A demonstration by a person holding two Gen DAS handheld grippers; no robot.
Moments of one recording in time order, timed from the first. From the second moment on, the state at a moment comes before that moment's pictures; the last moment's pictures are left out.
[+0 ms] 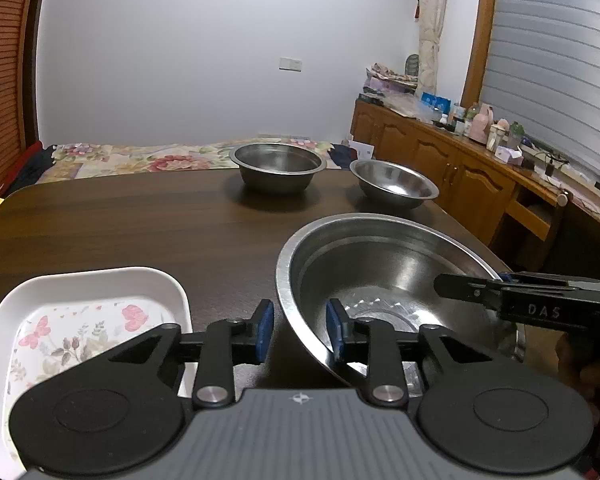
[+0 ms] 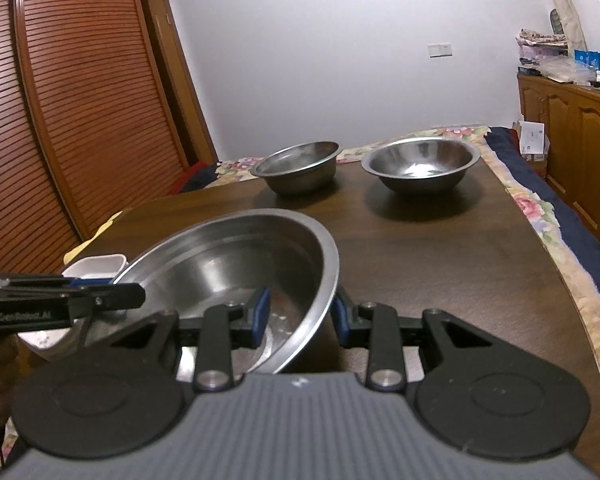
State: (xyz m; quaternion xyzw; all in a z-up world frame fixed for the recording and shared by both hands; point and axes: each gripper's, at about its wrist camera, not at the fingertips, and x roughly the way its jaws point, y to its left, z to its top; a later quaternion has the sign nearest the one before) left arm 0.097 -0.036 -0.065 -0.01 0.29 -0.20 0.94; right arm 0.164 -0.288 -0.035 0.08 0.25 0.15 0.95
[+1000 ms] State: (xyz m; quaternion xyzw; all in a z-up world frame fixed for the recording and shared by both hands) left arm 0.105 -0.025 -0.029 0.00 0.27 -0.17 0.95; right arm 0.168 -0.304 0.013 0.05 0.19 0.12 0.97
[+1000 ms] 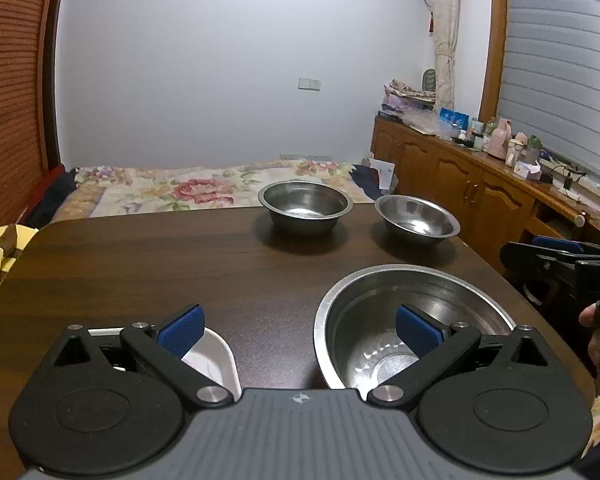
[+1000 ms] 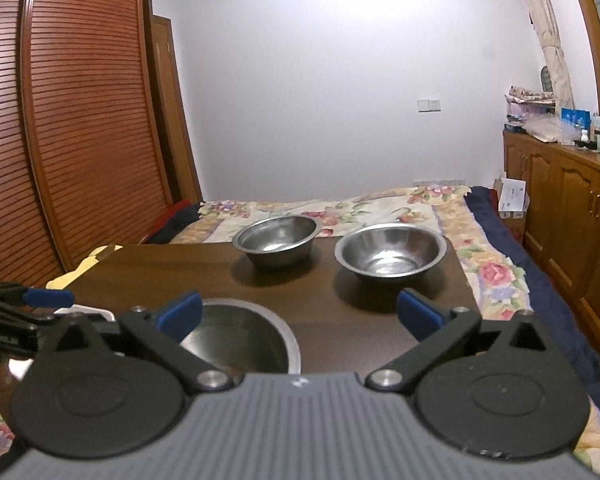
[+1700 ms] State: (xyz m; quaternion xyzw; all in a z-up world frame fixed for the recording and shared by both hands) left arm 0.136 -0.009 0.028 0.05 0.24 -0.16 0.95; right arm 0.195 -0.308 0.052 0.02 0.18 0.14 0.97
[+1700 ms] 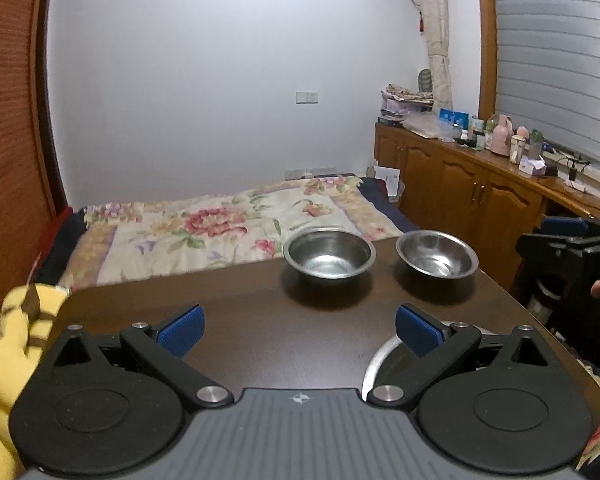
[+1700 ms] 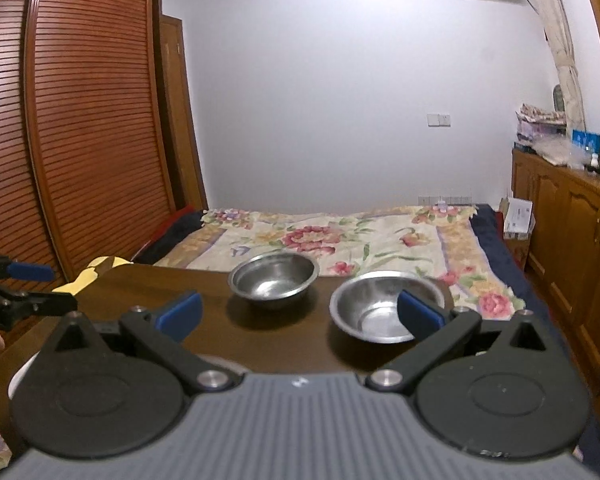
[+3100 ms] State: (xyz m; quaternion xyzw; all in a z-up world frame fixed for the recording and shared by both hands) left arm 0.333 -0.045 -0.032 0.05 0.33 -0.22 0.92; right arm 0.375 -0.276 0.016 0.00 0.32 0.21 0.92
